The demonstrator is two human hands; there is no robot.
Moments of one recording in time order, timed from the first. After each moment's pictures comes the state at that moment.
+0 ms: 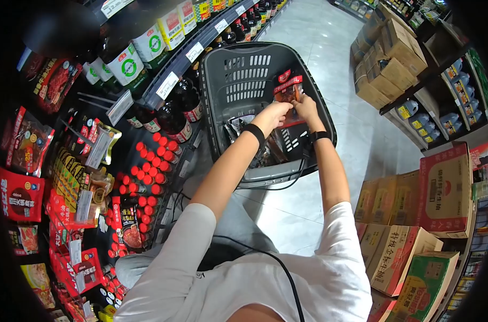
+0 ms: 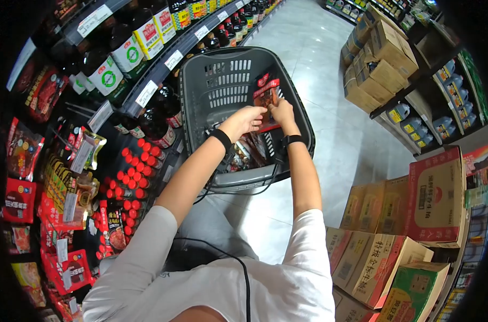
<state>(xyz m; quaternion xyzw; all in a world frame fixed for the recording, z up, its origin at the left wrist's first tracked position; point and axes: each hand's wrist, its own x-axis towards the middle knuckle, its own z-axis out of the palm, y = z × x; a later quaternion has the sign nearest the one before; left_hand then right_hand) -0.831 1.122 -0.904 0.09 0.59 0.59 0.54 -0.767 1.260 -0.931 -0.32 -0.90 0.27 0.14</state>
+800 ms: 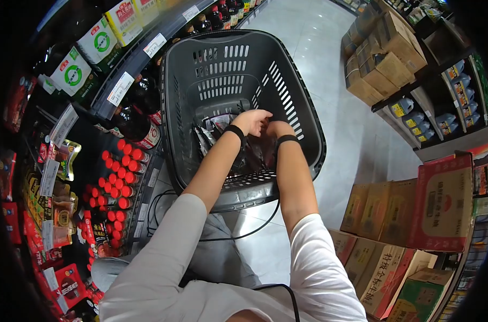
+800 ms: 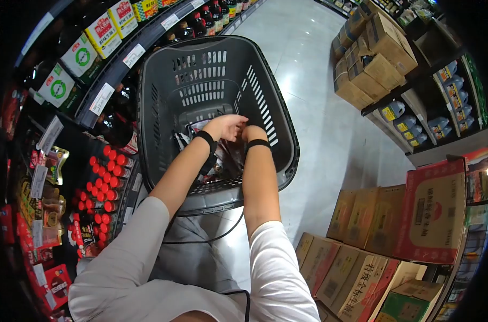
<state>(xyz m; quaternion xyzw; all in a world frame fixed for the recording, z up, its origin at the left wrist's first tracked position) -0.871 1.204 -1.063 0.00 0.53 0.48 0.70 -0.775 1.270 -1.020 -0.35 -0.87 0.19 -0.28</state>
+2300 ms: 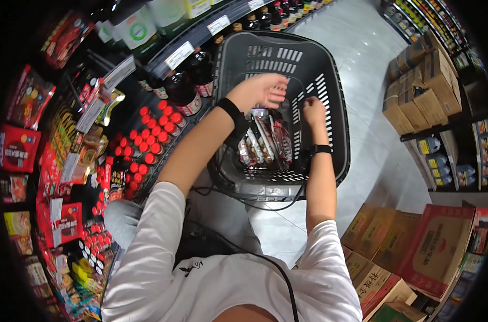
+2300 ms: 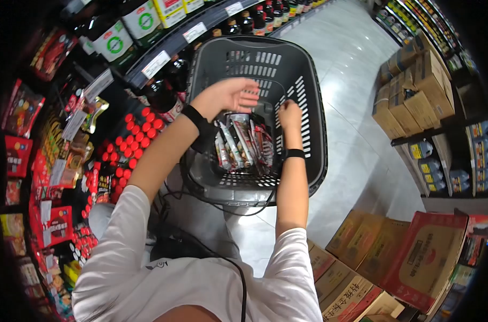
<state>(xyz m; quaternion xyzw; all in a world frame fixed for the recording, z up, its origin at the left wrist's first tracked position) -0.906 1.086 -0.899 -0.02 0.56 0.61 0.56 -0.795 1.264 -0.987 -0.29 -0.91 0.26 0.15</state>
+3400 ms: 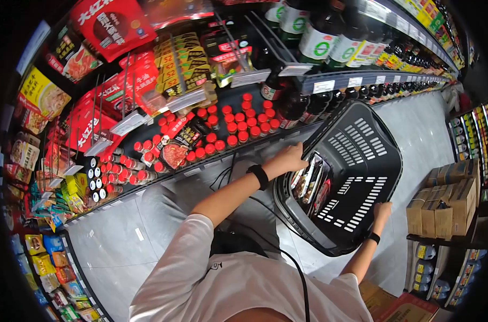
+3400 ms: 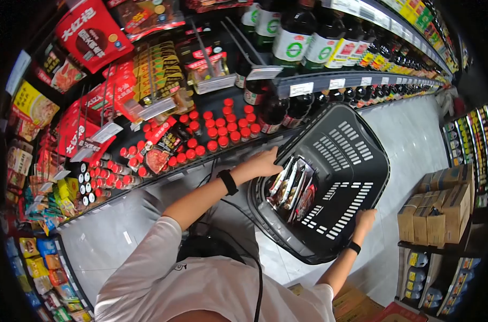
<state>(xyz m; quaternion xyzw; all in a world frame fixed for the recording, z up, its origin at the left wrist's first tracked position) -0.818 0.844 -0.910 0.13 0.89 0.38 0.21 -0.710 1.248 -0.913 -0.41 -0.91 0.07 0.01</state>
